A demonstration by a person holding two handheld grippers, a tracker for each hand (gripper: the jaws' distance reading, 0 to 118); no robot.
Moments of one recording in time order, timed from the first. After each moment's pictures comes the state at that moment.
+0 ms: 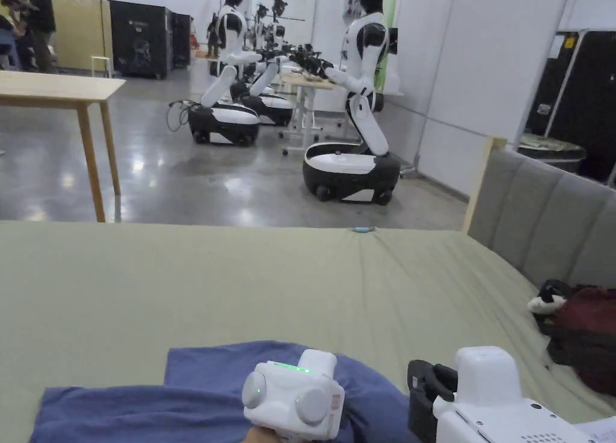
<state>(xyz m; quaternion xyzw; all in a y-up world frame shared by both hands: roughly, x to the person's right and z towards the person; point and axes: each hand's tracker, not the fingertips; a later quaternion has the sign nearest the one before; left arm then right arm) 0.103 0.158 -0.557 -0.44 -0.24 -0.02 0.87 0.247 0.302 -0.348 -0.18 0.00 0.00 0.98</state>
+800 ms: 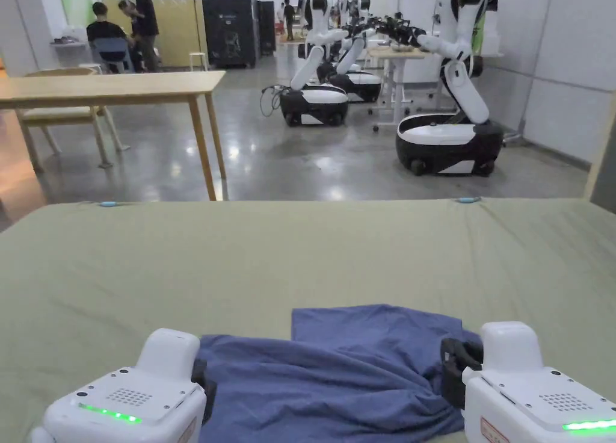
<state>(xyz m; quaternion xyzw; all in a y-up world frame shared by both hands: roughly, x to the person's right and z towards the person) -0.199 0.264 -0.358 -0.27 0.00 -0.10 0.96 0.151 0.255 -0.370 -0.20 0.07 -0.01 0.98</state>
